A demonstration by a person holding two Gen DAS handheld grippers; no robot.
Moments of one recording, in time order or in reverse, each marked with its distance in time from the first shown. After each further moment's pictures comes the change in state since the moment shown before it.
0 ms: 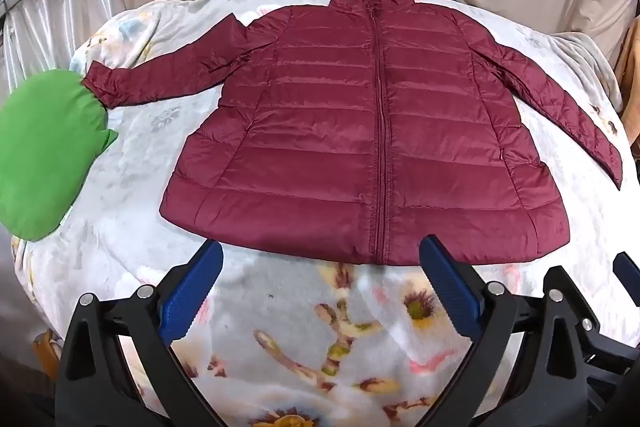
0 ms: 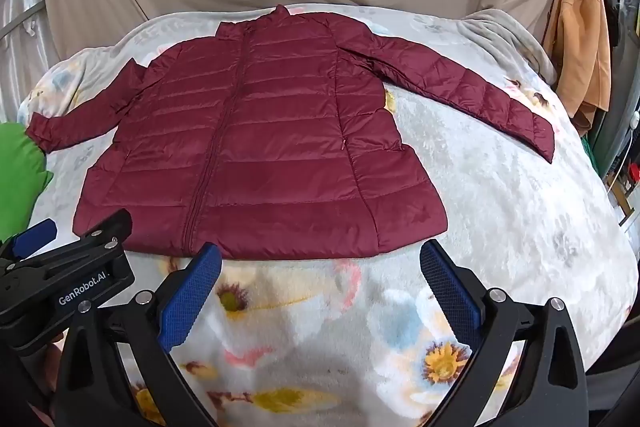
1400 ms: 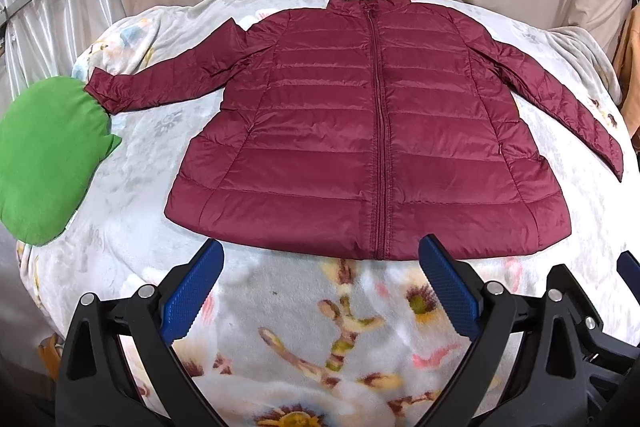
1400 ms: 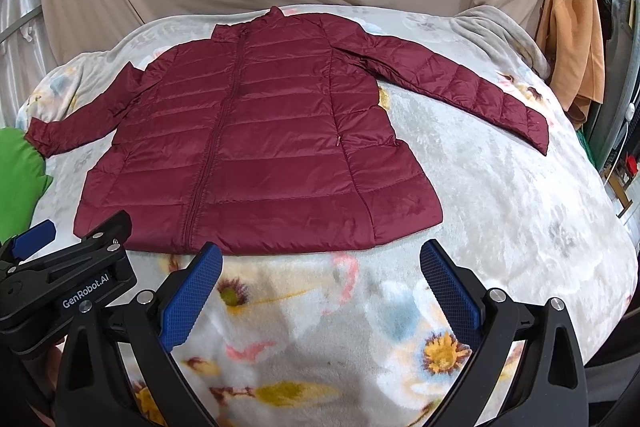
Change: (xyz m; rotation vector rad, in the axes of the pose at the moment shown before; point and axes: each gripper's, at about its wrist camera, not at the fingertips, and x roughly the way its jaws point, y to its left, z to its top) left arm -0.011 0.005 -0.005 0.009 -0.015 0.013; right arm -0.007 -0.003 -0.005 0.009 0.002 -0.006
